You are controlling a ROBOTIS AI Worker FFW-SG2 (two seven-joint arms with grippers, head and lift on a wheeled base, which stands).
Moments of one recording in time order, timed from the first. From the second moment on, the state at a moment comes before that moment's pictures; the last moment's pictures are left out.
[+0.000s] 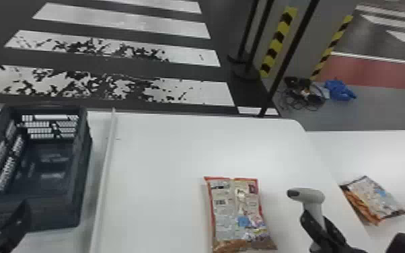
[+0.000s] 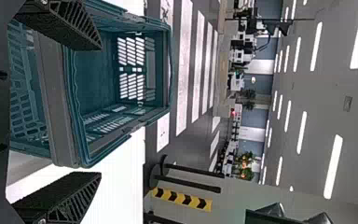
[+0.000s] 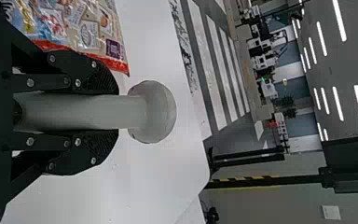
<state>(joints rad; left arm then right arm) 0.75 0.22 0.20 -2.27 0.33 0.22 -0.22 0.69 0.00 -0.50 -2.04 -0.40 0.30 0.39</state>
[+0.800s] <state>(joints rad) 0.71 0.26 0.18 -2.24 0.36 0.22 -0.22 0.90 0.00 -0.19 -2.29 -0.34 0.25 0.21</state>
